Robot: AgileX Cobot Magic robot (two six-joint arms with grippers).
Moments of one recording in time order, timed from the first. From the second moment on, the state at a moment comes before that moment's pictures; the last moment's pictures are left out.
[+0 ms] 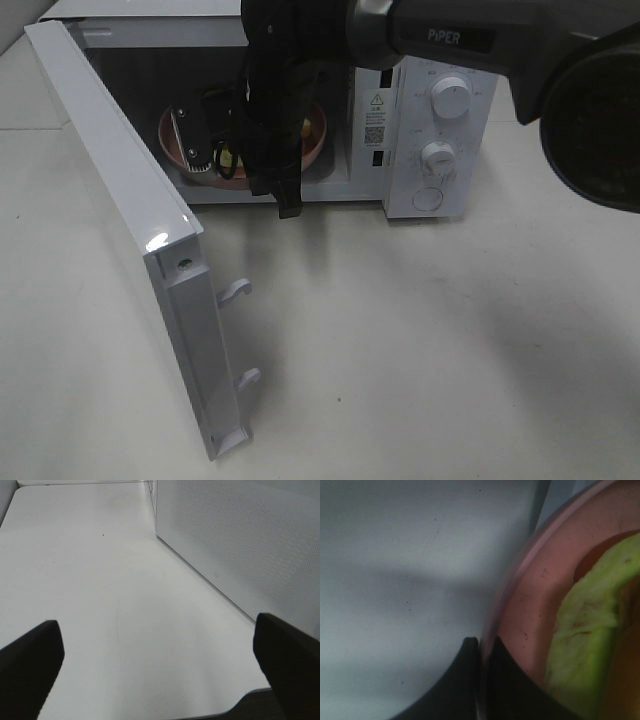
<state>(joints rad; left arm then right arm) -0.08 0.00 -0.52 -0.07 1.08 0.02 0.69 2.38 -2.08 -0.08 0.90 -1.18</state>
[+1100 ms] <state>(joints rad) -0.08 0.00 -0.52 -0.07 1.08 0.02 0.67 2.40 -2.09 -0.15 0.82 -0.96</state>
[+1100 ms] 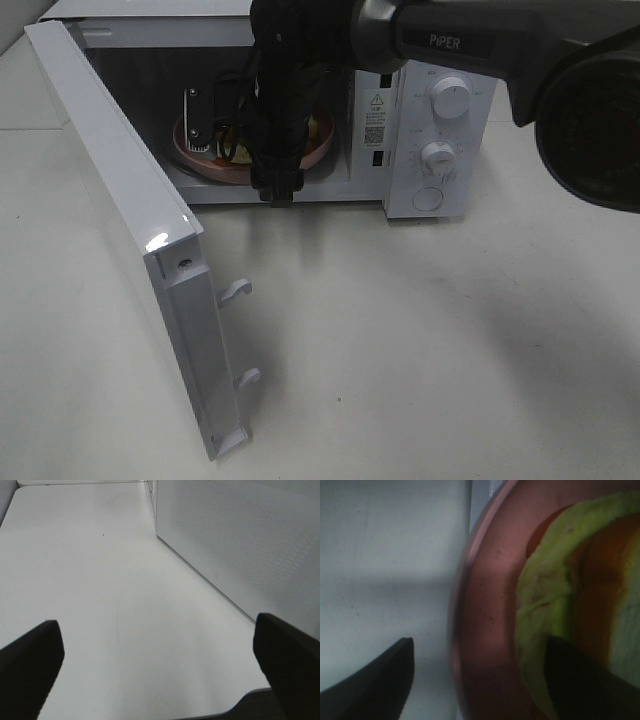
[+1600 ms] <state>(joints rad) -0.08 0.00 -0.52 -0.07 1.08 0.02 0.67 2.31 -1.96 -0.16 0.78 -0.96</state>
